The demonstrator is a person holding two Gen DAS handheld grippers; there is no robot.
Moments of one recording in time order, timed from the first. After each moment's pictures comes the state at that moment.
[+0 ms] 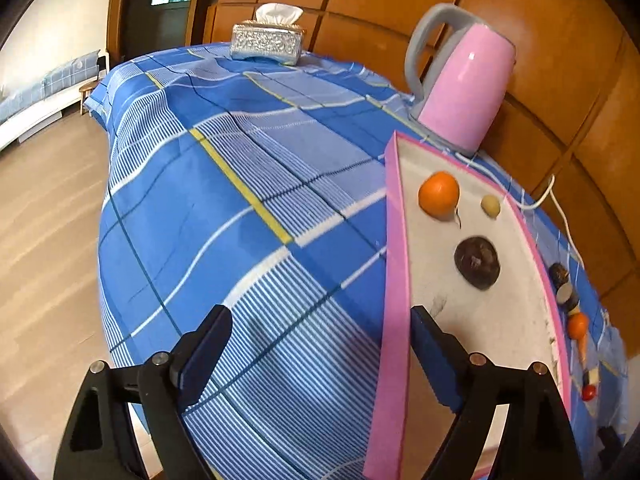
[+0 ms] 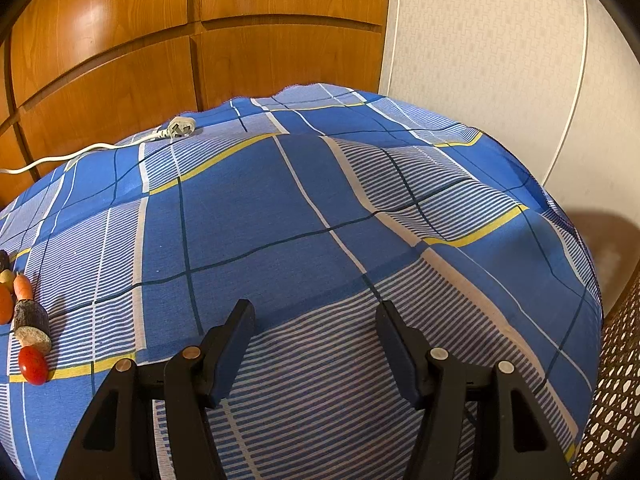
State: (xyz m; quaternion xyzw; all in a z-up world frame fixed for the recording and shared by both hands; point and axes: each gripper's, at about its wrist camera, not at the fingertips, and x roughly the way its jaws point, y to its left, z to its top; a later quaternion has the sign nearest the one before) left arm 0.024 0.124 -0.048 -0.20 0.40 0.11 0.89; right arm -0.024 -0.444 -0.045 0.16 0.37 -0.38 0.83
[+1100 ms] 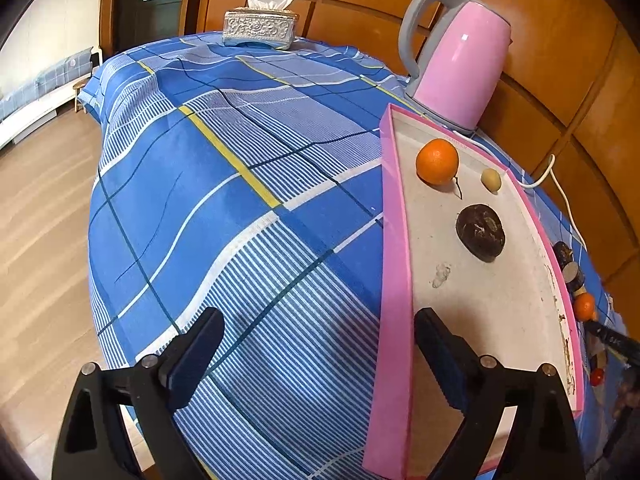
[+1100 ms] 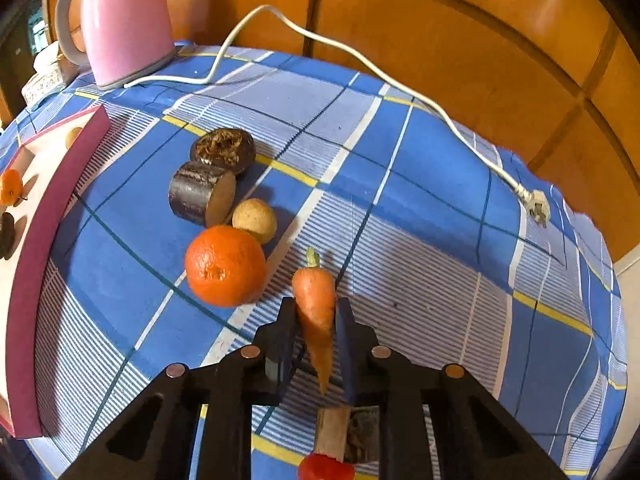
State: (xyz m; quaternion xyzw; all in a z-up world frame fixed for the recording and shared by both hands) left arm 0.023 0.115 -0.057 -0.19 0.42 0.10 0.88; right arm 0.140 -0.295 -0.027 -0.07 0.50 0.00 0.87
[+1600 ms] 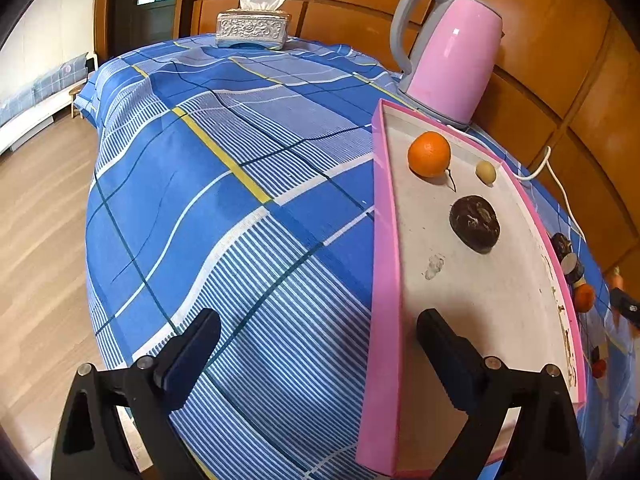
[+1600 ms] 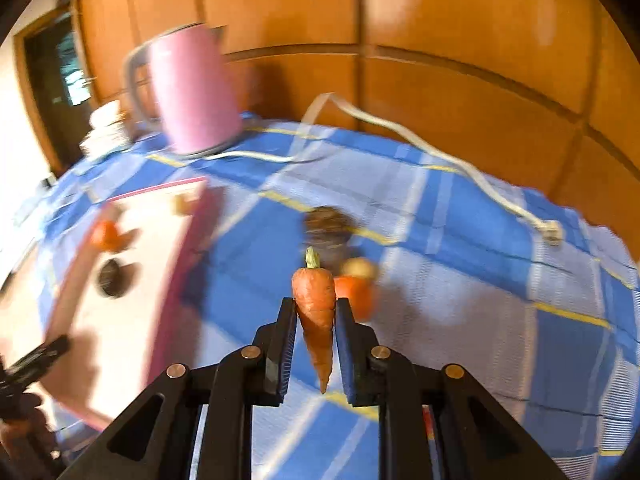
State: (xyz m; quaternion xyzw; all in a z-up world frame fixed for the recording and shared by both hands) left arm 0.022 0.110 -0.058 -0.18 0.42 0.09 0.88; right arm 0.090 -0.248 0.031 0.00 0.41 0.09 0.91
